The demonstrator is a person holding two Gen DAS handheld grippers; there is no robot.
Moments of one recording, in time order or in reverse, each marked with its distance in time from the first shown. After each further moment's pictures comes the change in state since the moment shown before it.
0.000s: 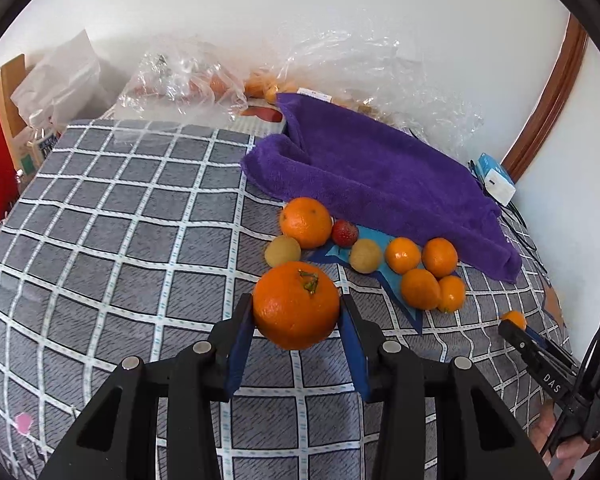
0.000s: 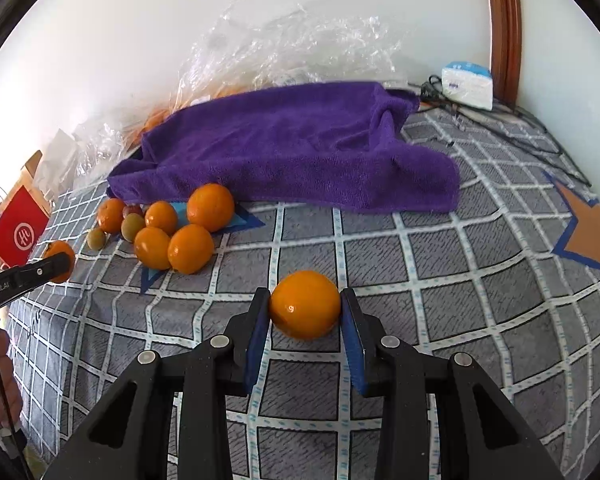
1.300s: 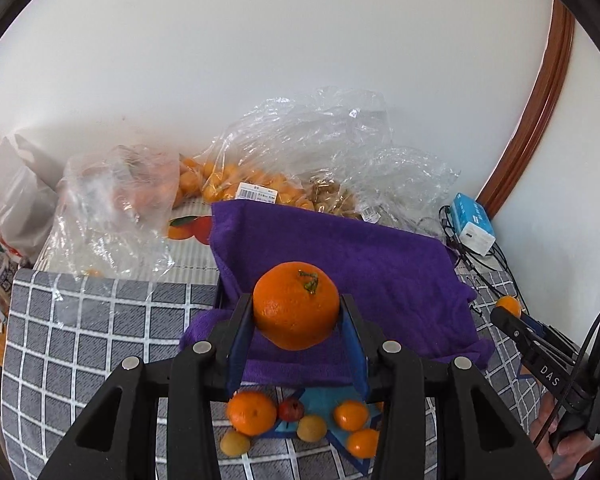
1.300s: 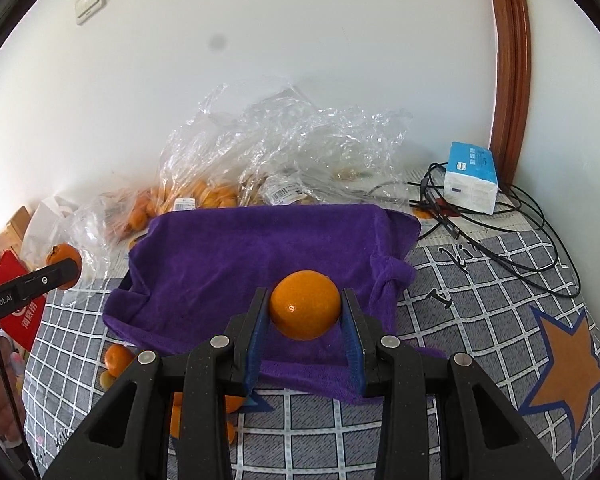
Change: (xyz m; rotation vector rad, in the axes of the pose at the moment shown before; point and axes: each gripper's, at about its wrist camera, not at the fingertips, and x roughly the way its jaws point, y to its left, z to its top) left arm 0.026 -0.052 0.141 0.128 -0.054 -0.077; right arm 0.000 0.009 0.139 0.033 -0.111 -0.050
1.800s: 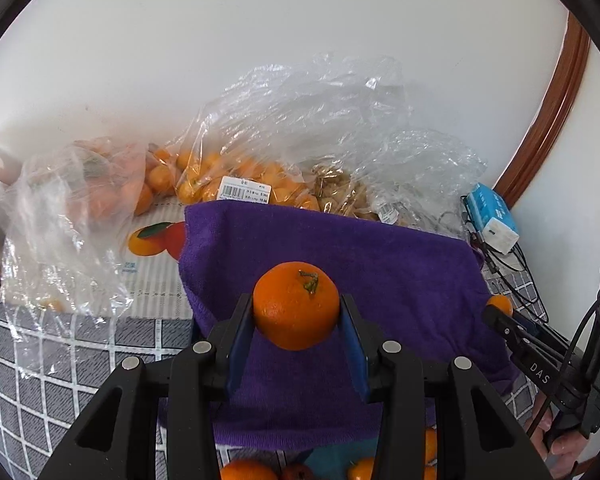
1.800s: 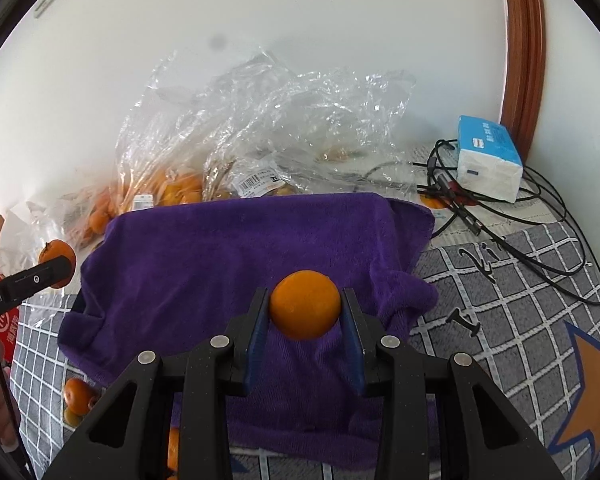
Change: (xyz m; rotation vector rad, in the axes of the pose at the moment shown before) left arm 0.078 0.000 0.026 0.010 0.072 -0.009; right arm 0.081 -0.015 0.018 0.038 0.071 -0.026
